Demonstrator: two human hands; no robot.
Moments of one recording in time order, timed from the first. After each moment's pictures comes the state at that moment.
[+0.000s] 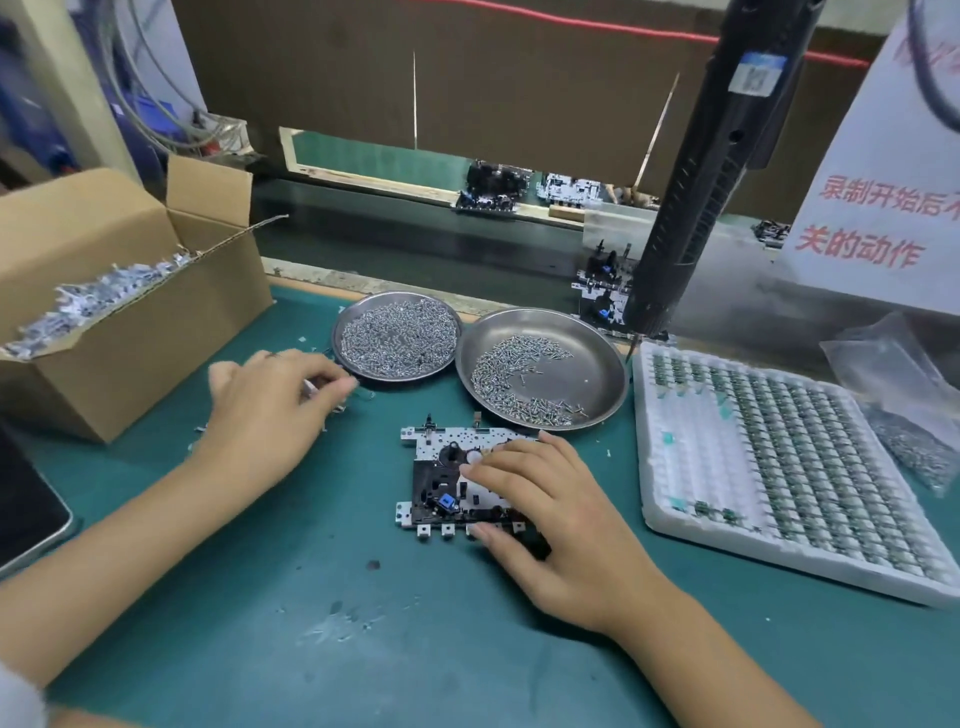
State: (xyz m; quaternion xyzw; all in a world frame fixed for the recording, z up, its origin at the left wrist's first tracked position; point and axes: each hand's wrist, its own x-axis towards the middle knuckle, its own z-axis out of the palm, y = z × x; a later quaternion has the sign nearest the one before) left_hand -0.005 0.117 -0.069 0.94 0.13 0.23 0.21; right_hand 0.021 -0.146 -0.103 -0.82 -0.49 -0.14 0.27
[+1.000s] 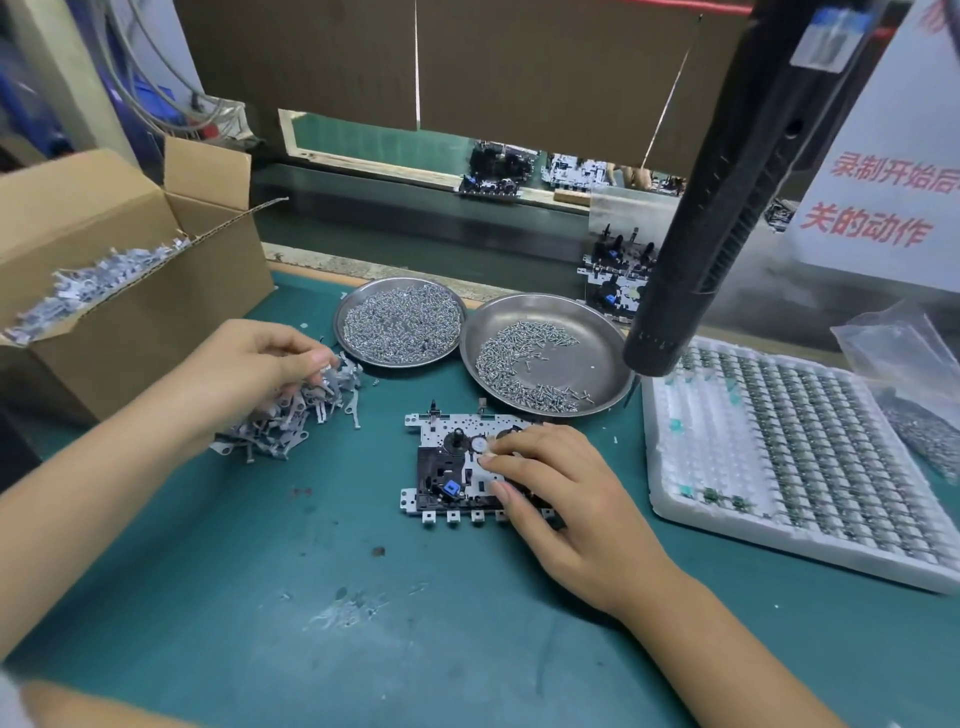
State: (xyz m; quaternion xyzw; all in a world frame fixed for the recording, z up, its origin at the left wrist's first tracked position) left_hand -0.004 0.136 -0.046 0.84 0.19 0.08 0.49; right_hand 0.025 -0.146 -0.107 -0.79 -0.48 -0.17 0.33
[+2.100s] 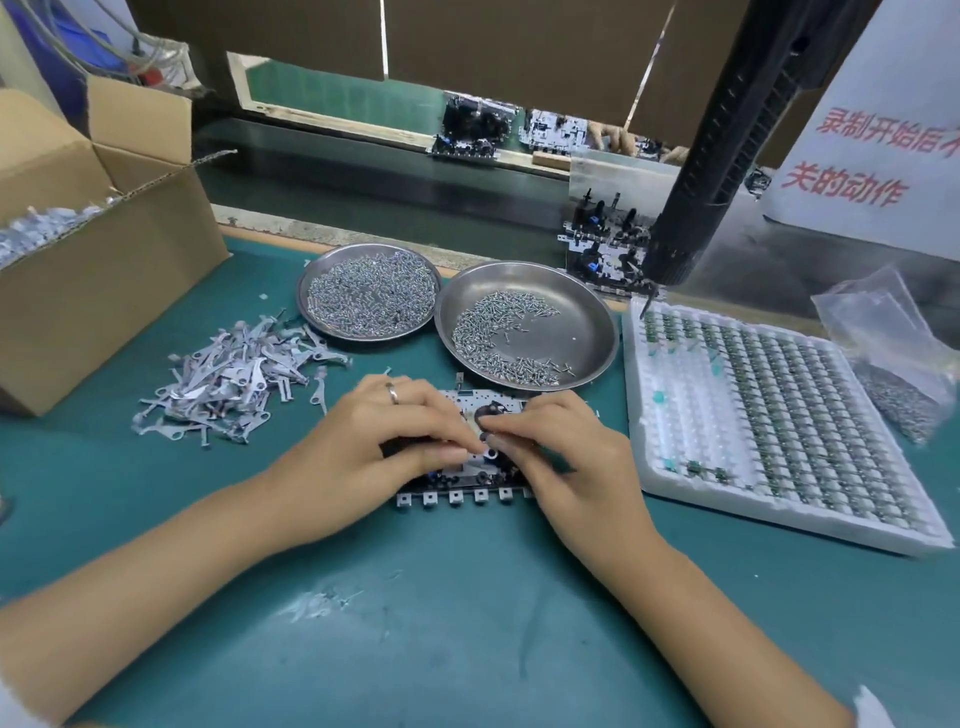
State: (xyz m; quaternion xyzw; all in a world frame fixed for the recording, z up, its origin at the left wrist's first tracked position) left_hand -0.019 0.049 -0.077 0.88 -0.23 0.13 0.40; right_hand 0.030 -0.146 -0.108 -0.78 -0.39 -0.17 0.46
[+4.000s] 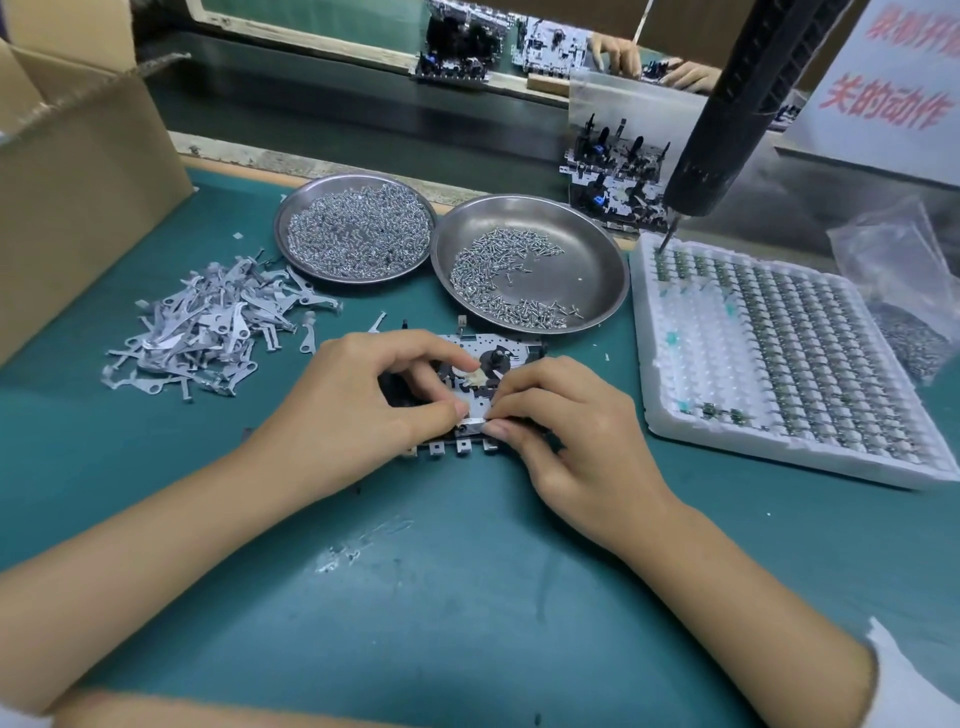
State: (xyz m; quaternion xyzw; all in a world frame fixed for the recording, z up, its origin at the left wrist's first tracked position) left_hand -0.025 0.043 -0.077 0.86 -0.03 0.04 0.51; right_hand 0.014 -0.145 -0.104 -0.83 -0.42 -0.17 0.33
